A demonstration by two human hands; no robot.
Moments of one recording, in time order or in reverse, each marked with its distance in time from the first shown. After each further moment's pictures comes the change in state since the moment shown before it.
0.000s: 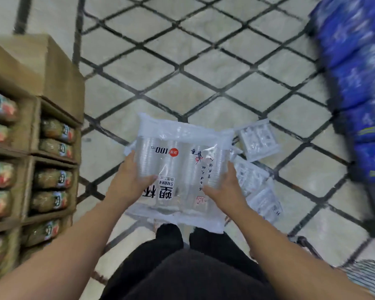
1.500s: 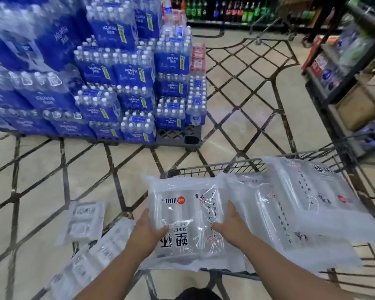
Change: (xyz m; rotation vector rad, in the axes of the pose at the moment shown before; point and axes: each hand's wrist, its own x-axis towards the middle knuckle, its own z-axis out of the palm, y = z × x) left_hand -0.330 0.342 0.526 0.626 -0.841 0.780; right_hand -0.400 0.458 -0.317 0.588 0.778 0.707
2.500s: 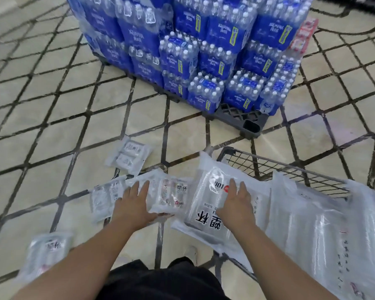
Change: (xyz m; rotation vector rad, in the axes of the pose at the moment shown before) left_hand -0.051 -0.122 -0.039 0.641 0.142 -0.298; right_hand 0.016 -0.074 0.081 -0.707 -0.027 -0.330
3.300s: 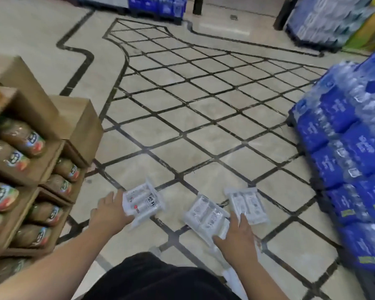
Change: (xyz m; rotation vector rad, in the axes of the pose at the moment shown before) left_hand -0.239 -0.517 0.148 -0.690 0.121 -1.028; right_hand -0.140 -0.500 0.192 -0.477 -0.131 -0.835
